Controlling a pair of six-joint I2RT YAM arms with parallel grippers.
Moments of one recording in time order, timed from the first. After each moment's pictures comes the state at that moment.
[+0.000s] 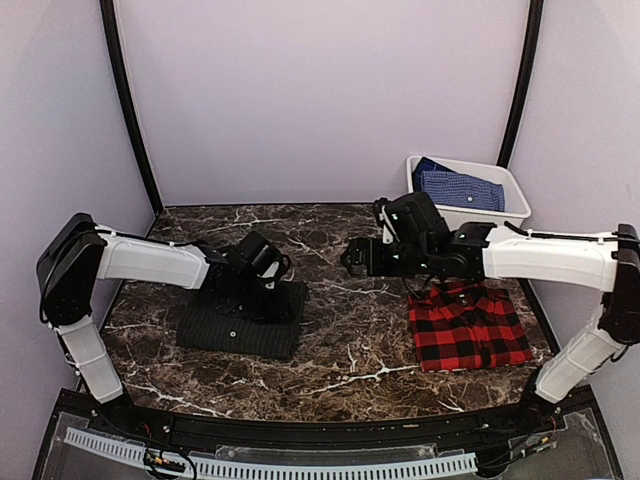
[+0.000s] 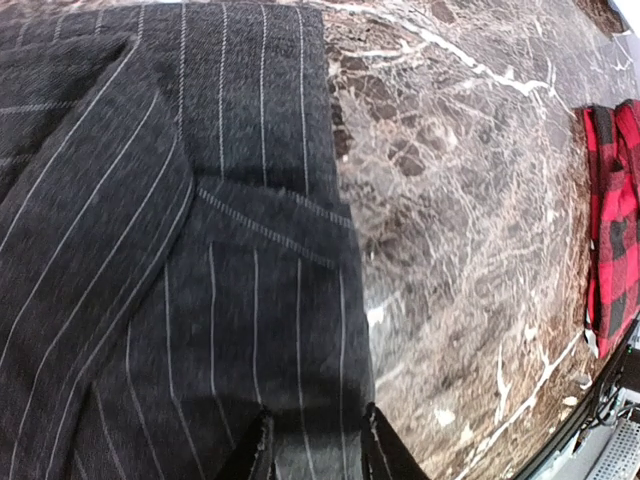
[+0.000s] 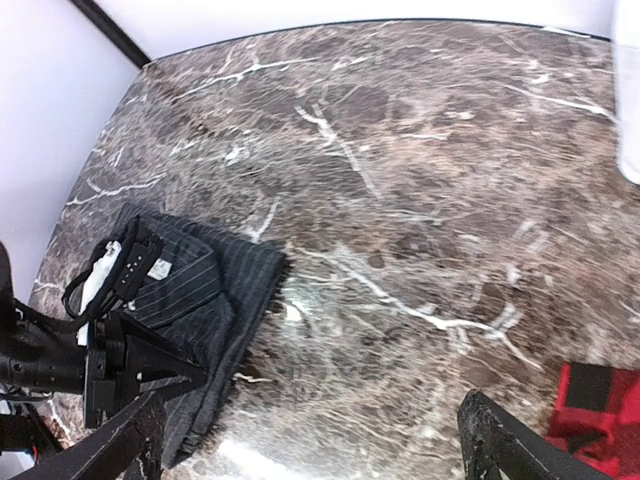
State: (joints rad) left arm -0.77 1.75 1.06 -0.35 0.18 -0.71; right arm 0.88 1.52 1.13 -0.28 0.15 0.59
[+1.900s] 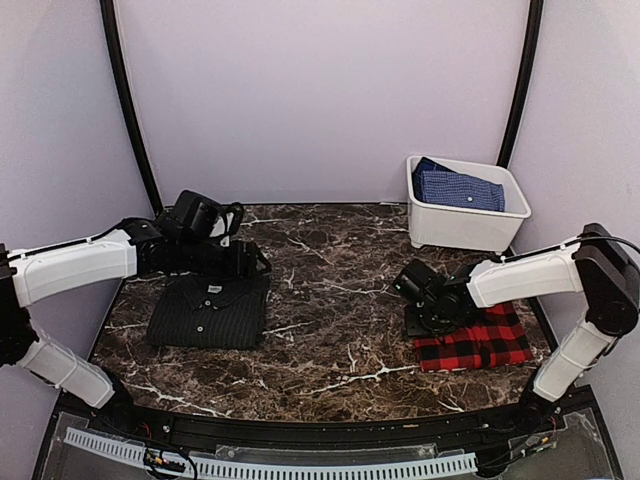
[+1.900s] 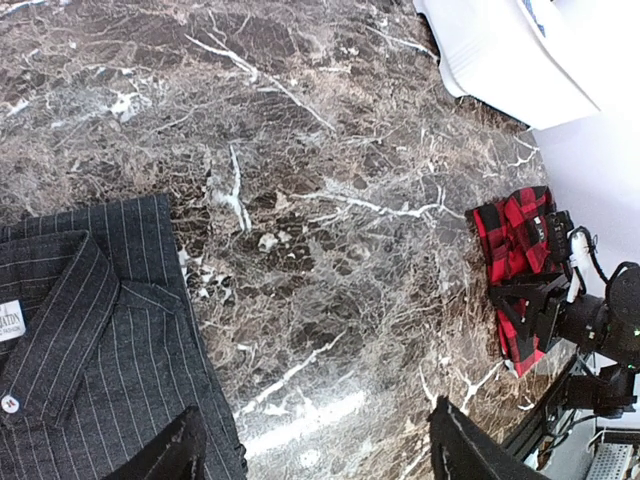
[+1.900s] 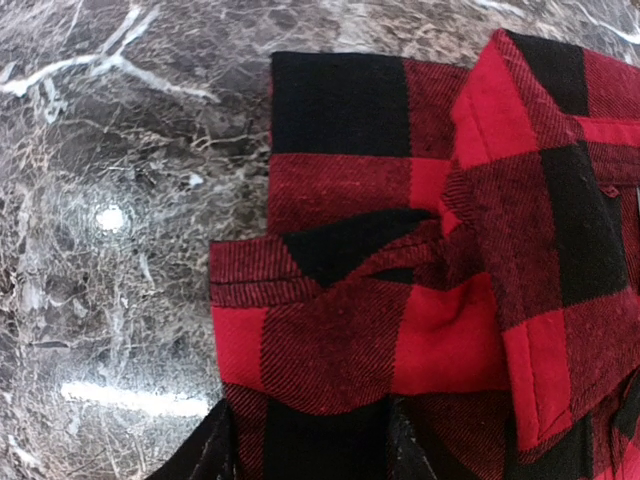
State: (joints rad) left arm -0.65 1.39 1.01 -0.42 0.15 -0.60; right arm 0.82 1.59 0.82 -0.51 0.35 0.74
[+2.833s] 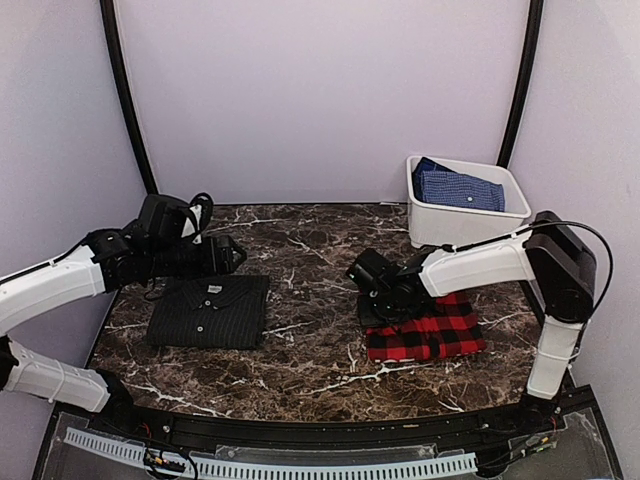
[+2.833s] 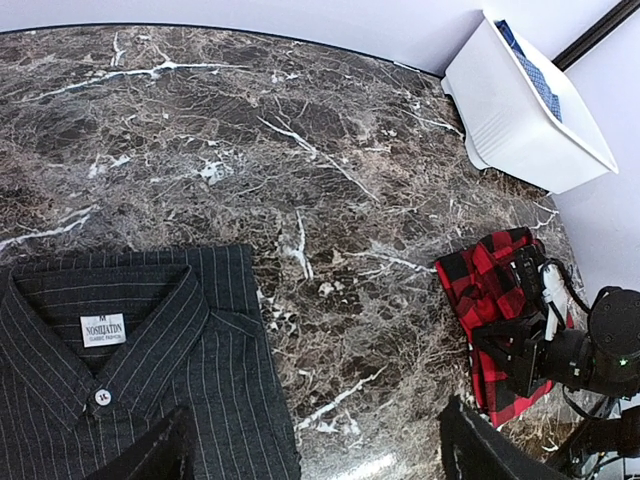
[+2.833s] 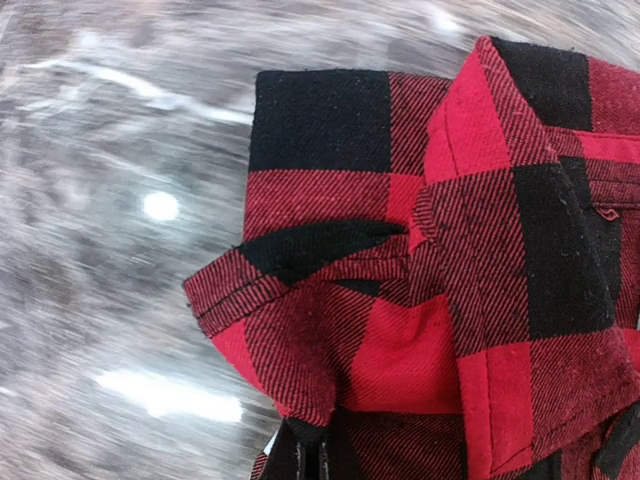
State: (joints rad) left arm -0.64 1.15 0.91 -0.40 -0.06 -0.59; right arm 0.92 1.84 1.11 -0.47 0.29 0.74
